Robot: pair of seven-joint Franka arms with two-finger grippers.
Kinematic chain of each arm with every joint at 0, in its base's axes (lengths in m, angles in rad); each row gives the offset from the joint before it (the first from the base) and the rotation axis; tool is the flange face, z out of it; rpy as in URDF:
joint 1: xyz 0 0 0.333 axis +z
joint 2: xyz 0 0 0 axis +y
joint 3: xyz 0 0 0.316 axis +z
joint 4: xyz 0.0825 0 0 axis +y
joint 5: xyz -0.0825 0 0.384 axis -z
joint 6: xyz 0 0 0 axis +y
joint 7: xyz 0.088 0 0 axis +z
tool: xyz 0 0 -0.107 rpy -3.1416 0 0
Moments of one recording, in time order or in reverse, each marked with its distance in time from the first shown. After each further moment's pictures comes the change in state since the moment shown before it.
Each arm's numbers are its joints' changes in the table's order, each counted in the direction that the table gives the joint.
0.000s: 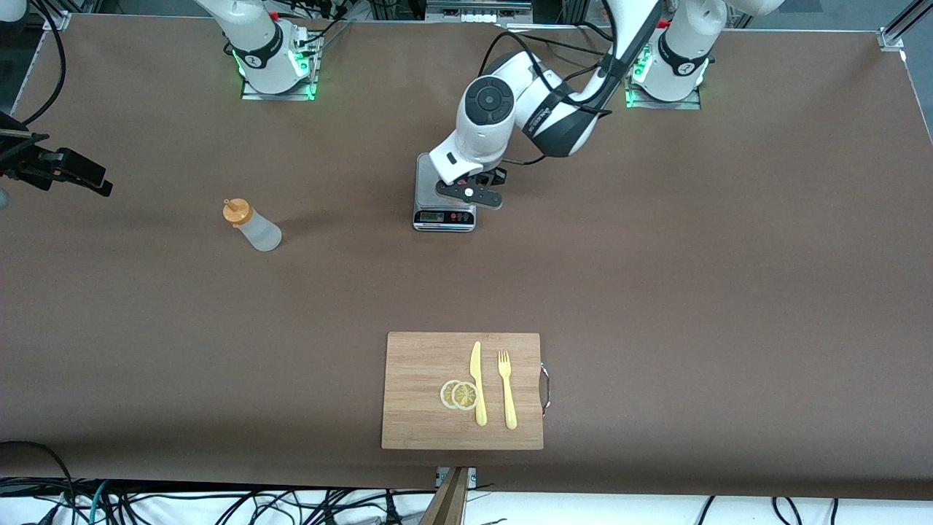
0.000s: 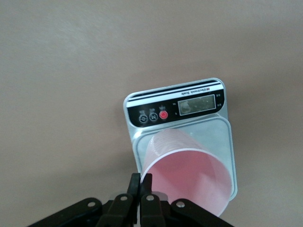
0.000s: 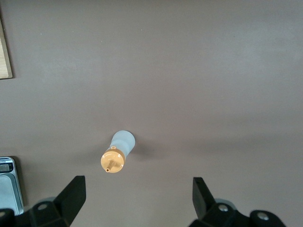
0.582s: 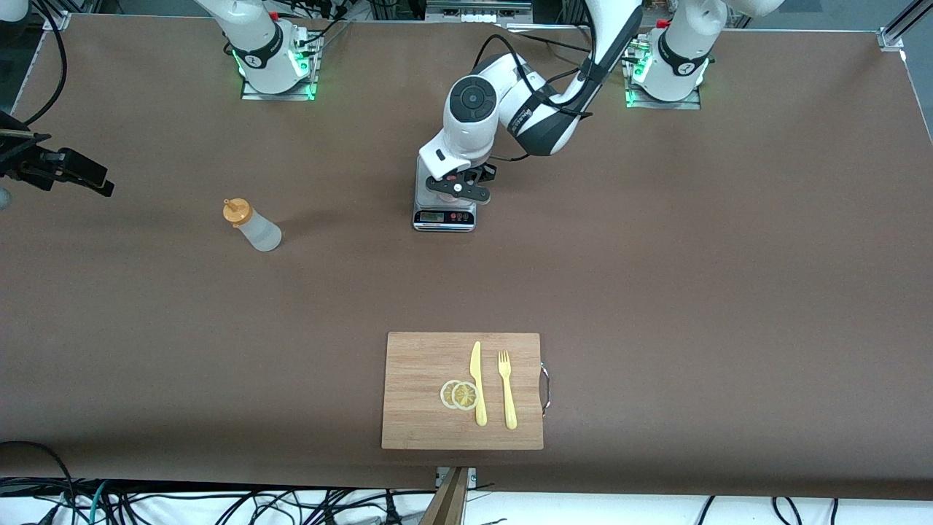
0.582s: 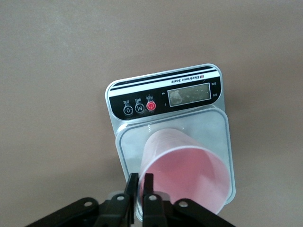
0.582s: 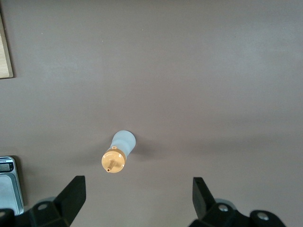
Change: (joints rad) left arm -0.037 0.030 0.007 0.002 0.000 -0.027 0.038; right arm 0.000 0.002 0.005 0.001 0.000 0.000 0.000
